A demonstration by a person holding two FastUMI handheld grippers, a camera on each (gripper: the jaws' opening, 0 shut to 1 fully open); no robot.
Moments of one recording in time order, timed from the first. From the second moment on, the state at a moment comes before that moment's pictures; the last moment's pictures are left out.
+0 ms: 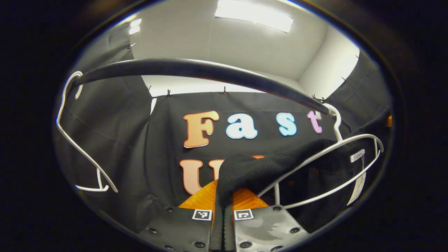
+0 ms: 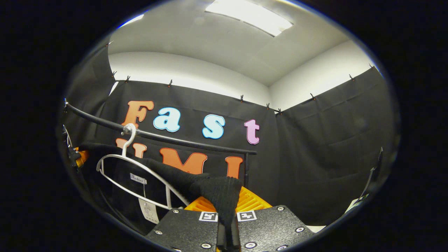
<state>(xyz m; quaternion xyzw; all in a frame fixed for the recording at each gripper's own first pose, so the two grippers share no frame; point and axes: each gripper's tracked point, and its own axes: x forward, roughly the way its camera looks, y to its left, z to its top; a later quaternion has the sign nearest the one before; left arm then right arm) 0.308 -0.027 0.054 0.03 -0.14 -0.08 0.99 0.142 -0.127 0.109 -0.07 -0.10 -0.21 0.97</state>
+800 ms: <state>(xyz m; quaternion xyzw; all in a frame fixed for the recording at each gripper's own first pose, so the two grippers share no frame) 0.356 -0.007 -0.027 0.02 -0.09 -0.07 0.99 0.193 -0.121 -0.021 -0.04 -0.03 -0.18 0.98</state>
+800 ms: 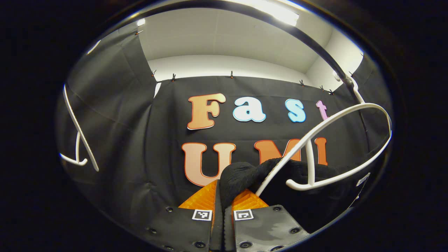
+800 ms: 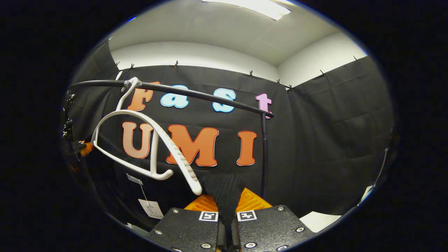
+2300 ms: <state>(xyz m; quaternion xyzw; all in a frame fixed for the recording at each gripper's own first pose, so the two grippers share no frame) 0.184 -0.026 -0.102 0.01 0.04 -0.17 0.98 0.120 0.072 -0.085 0.02 0.04 -0.08 1.00</state>
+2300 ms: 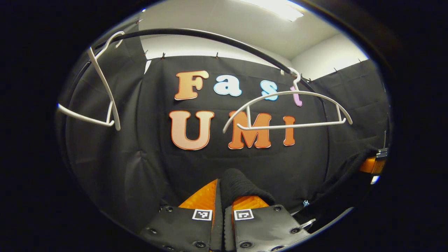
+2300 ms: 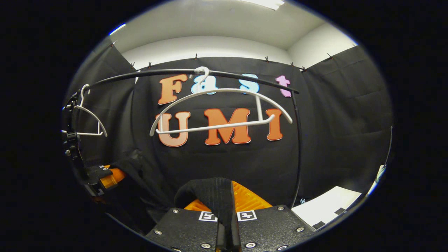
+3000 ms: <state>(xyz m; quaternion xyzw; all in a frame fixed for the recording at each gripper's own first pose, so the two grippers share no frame) 0.143 -0.046 -0.273 0.04 0.23 -0.18 0.95 0.138 0.112 -0.270 0.04 0.22 -0.04 0.97</state>
